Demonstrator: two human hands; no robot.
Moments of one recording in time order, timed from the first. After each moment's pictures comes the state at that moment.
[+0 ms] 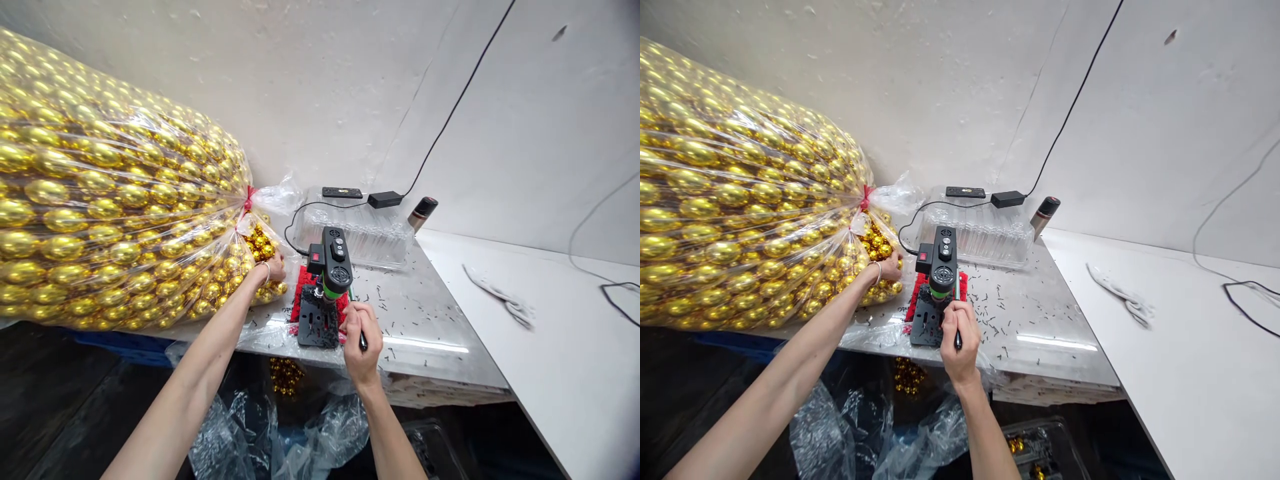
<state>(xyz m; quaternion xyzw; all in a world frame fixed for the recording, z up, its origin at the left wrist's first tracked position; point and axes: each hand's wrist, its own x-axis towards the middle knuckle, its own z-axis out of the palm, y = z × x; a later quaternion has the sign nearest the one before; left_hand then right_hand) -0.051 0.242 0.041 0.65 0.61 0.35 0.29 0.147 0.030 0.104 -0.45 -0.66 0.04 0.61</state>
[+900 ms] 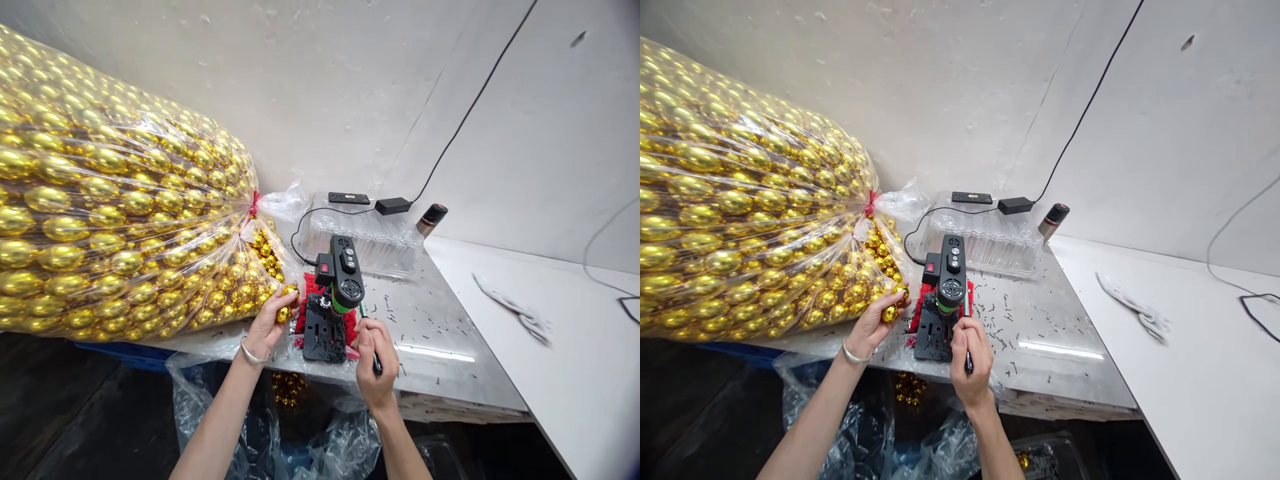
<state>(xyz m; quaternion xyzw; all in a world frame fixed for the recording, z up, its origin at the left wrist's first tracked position) -0.030 0.107 0.088 0.17 0.38 0.54 0.73 0.153 0.031 0.101 -0.44 -0.68 0.01 0.58</state>
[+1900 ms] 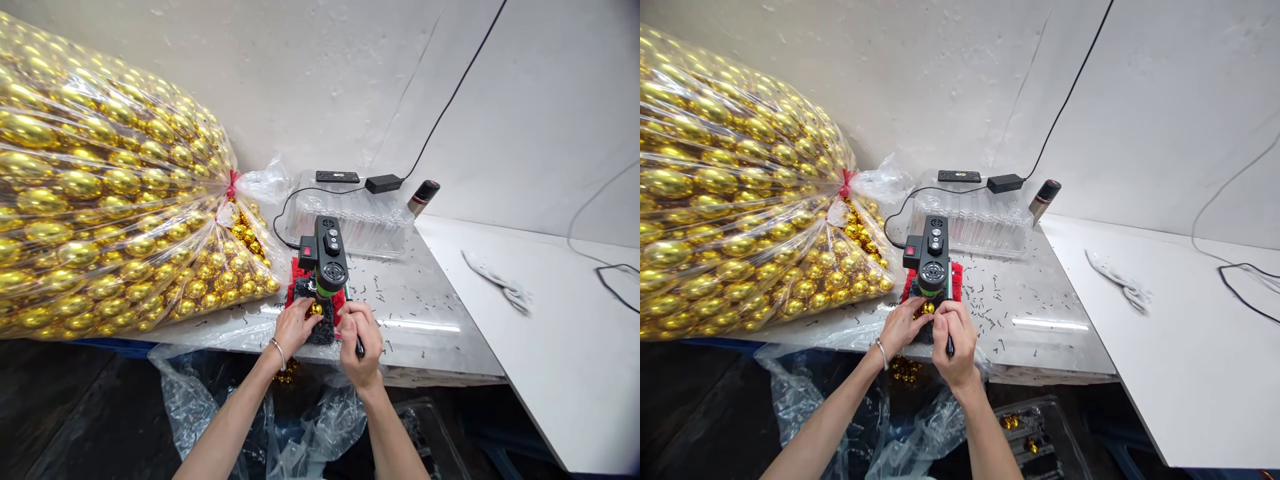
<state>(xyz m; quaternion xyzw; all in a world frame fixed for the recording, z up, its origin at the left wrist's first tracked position) 0.028 0.085 0.043 0.75 0.56 0.23 0.27 0.156 0.030 0.104 -0.44 -0.70 0.02 0.56</state>
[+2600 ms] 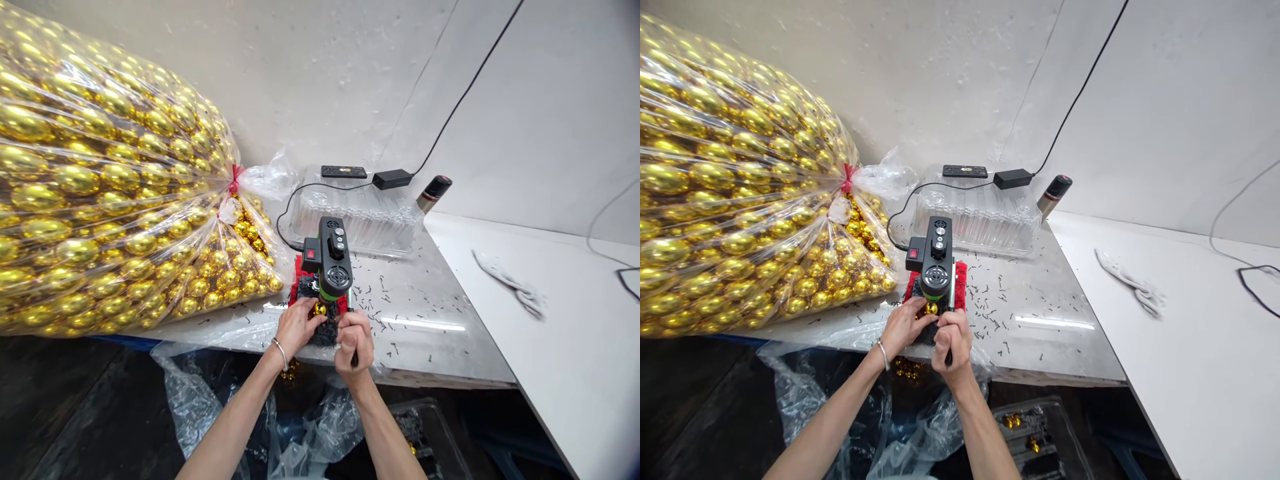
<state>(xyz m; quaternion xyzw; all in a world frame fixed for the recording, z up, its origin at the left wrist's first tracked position) 0.029 0.086 0.040 0.76 0.56 0.22 0.25 0.155 0.043 0.053 -0.39 -0.68 -0.03 0.62</state>
